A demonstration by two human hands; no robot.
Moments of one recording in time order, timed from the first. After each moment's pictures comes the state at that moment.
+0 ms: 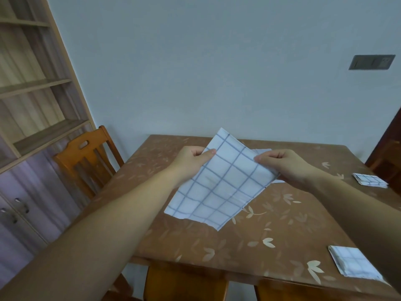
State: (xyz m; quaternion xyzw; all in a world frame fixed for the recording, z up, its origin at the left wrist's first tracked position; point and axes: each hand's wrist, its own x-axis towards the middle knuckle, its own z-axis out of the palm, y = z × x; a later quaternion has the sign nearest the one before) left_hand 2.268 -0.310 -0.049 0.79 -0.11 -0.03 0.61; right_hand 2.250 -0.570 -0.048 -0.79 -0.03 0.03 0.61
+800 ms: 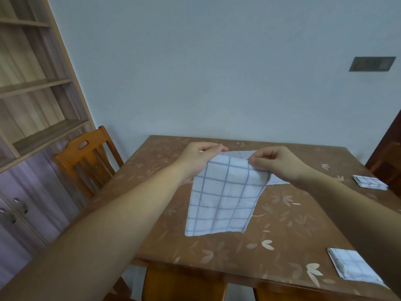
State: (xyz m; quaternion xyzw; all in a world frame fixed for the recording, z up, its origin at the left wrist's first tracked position) left_hand 2.270 -0.332 -0.037 0.76 -0.13 0.00 0.64; right_hand 2.250 -0.564 -0.038 -0.85 -0.08 0.00 0.53
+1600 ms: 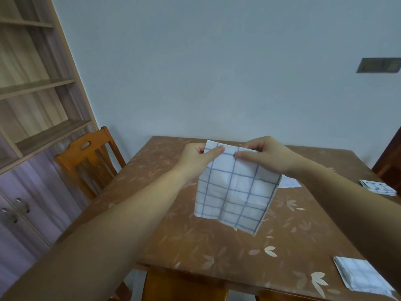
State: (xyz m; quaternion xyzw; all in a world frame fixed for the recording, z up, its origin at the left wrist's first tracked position) left_hand 2.282 -0.331 -0.041 0.75 -0.10 0.05 0.66; right_hand 2.267 -0.533 -0.004 -0.87 -0.18 0.00 0.45
